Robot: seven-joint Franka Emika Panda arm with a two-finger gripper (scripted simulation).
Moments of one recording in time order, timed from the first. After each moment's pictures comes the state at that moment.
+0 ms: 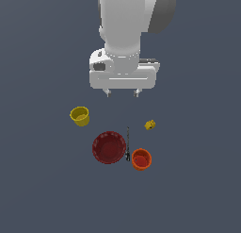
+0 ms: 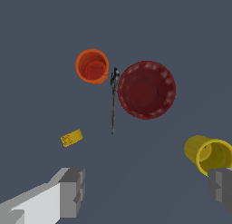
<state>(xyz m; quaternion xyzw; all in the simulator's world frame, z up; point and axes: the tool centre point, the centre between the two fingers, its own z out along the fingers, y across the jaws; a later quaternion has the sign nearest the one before) -0.016 0.007 0.308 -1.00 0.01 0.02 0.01</state>
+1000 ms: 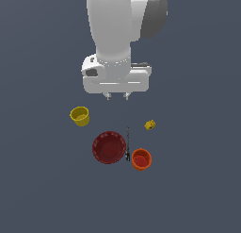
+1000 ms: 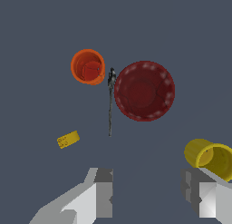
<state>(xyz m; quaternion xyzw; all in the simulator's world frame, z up) -0.011 -0.010 0.298 -1.00 0.00 0.02 0.02</state>
